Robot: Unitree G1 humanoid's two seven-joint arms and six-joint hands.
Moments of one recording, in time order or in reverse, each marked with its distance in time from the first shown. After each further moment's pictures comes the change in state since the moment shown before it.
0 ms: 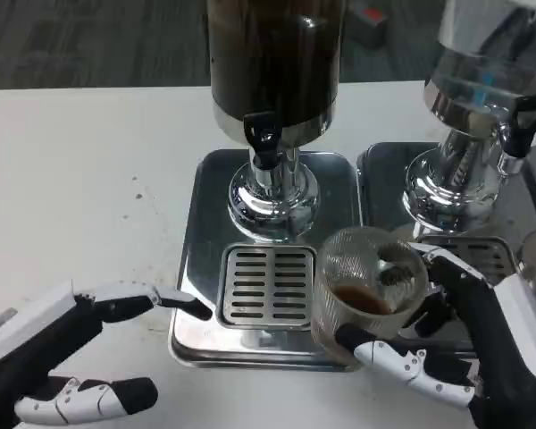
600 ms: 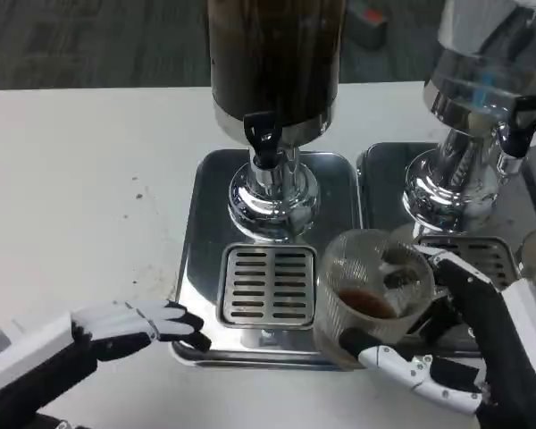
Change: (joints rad) left arm 0.060 0.069 0.024 -0.015 0.113 -0.128 0.078; right arm 0.039 0.002 -0.004 -0.040 0.000 0.000 0.010
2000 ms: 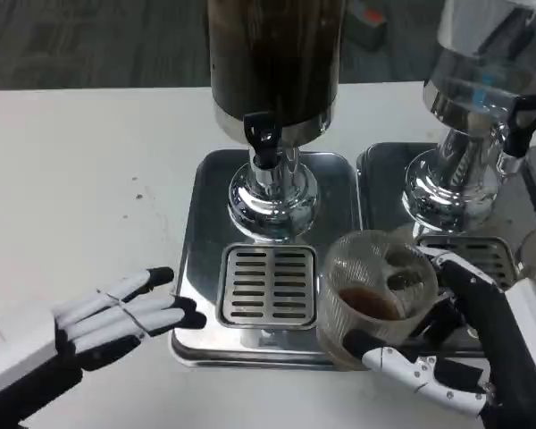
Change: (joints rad) left arm 0.025 0.049 0.059 -0.015 0.123 -0.120 0.154; right arm 0.004 0.002 -0.020 -0.008 0.004 0.000 0.027
